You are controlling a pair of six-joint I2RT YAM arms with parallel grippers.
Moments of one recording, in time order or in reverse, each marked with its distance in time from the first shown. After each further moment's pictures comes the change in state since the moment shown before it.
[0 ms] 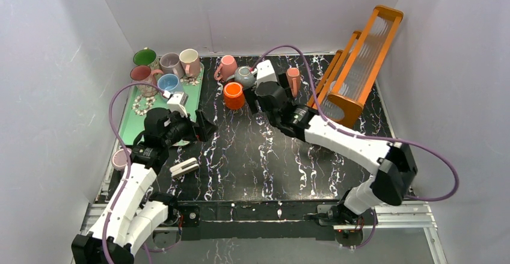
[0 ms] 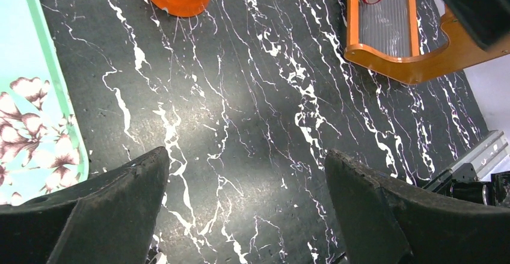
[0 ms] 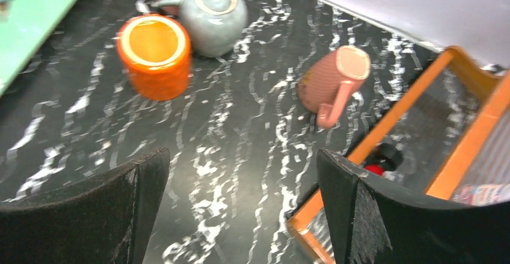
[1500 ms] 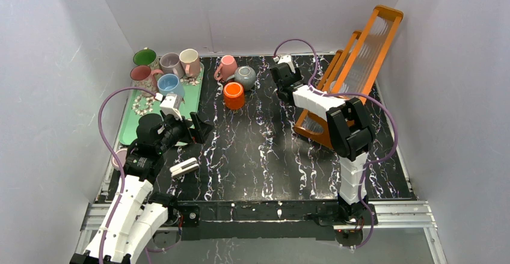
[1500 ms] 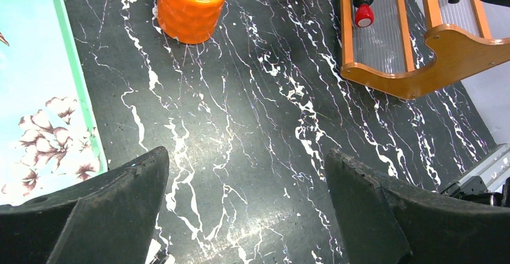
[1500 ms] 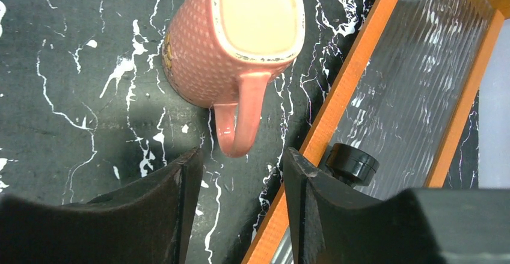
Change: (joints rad) left arm 0.000 -0.137 0.000 -0.025 -0.045 0.016; right arm -0.406 0.543 0.210 -0.009 0.008 -0.029
